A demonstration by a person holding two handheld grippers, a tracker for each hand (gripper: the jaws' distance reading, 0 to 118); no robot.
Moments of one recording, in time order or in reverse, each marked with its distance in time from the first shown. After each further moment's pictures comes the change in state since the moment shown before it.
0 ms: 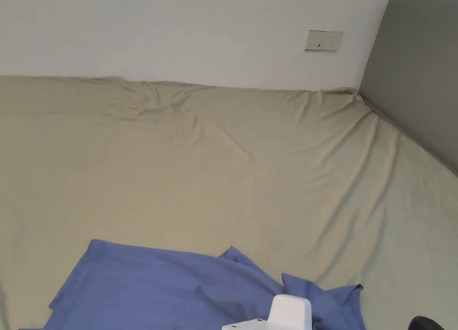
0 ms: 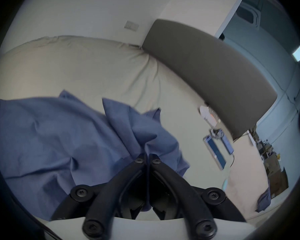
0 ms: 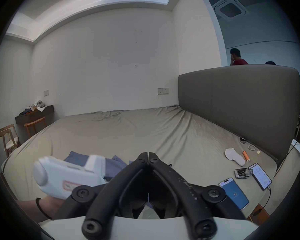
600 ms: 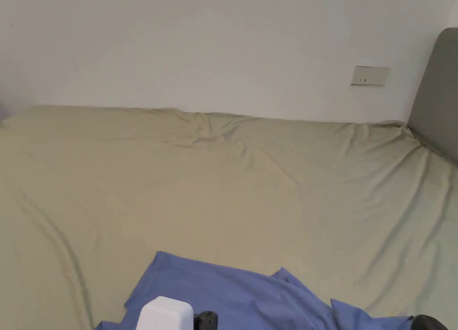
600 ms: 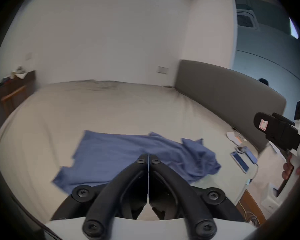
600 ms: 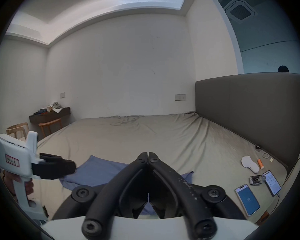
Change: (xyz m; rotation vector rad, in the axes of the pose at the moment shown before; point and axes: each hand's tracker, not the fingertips) left arm -0.062 -0.054 0.251 0.414 0.414 -0.014; right arm -0.044 0.015 0.018 0.066 0.165 0.024
